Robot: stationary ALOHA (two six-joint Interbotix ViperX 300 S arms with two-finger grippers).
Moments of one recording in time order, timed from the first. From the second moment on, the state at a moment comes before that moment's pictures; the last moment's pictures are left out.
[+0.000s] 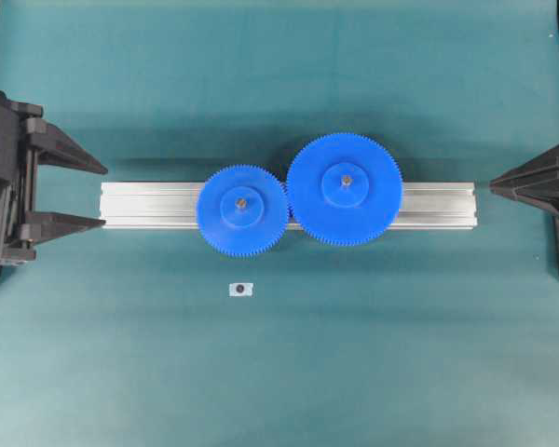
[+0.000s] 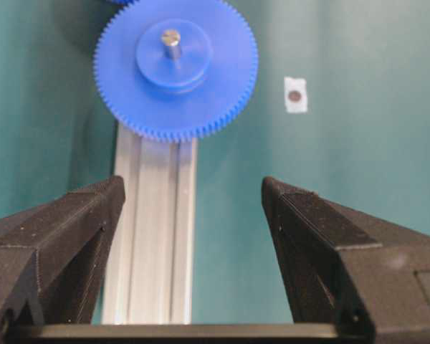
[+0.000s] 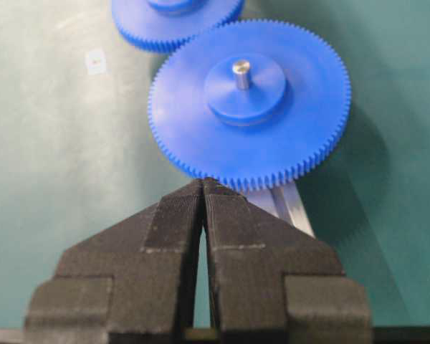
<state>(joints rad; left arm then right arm) 0.04 -0.85 0.97 0.02 0.42 0.04 -0.12 -1.17 1.25 0.00 0.38 0.23</state>
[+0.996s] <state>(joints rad) 0.04 -0.85 0.98 0.02 0.41 0.04 -0.12 -1.18 1.25 0.00 0.38 0.23</state>
